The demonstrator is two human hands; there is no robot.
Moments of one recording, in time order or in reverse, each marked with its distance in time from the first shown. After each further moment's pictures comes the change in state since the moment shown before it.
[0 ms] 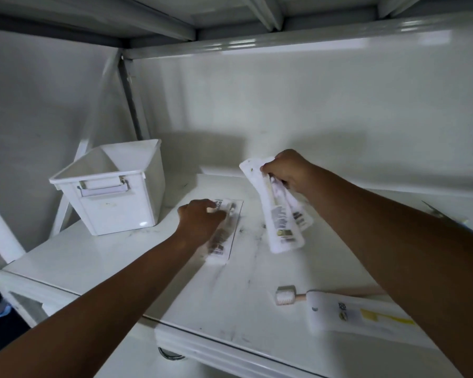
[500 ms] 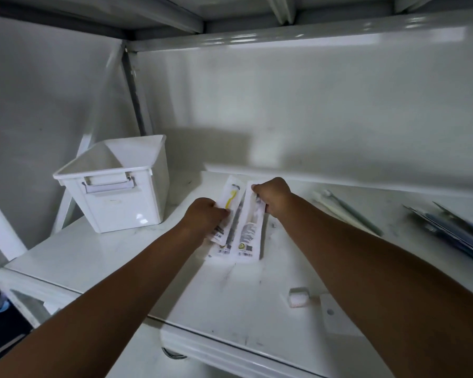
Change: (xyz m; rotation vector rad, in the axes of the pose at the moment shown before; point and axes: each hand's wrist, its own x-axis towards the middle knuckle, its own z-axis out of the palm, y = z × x) left_hand 0.020 -0.014 -0.001 -0.389 -0.123 -0.168; right_hand 0.006 0.033 0.080 0.257 0.048 0.226
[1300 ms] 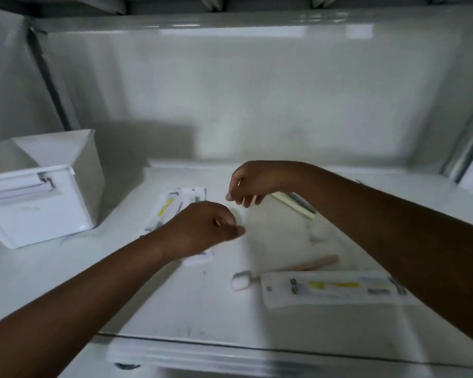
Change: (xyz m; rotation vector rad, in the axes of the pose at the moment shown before) left_hand -0.079 0.048 0.045 0.463 -0.445 0.465; right_hand -0.073 -0.029 -0.124 -0.784 -0.486 -0.235
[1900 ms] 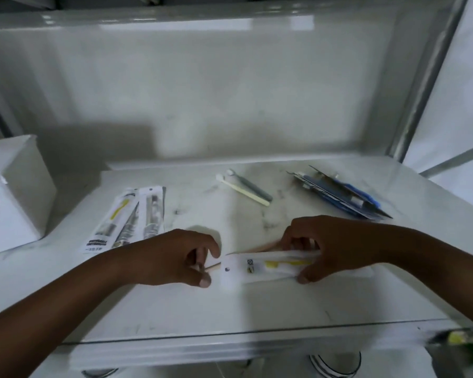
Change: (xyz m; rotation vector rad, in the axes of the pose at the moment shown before) left_hand -0.006 0.001 0.037 0.118 -0.361 0.245; right_hand -0.184 0.120 0.029 -0.332 0.027 -0.075
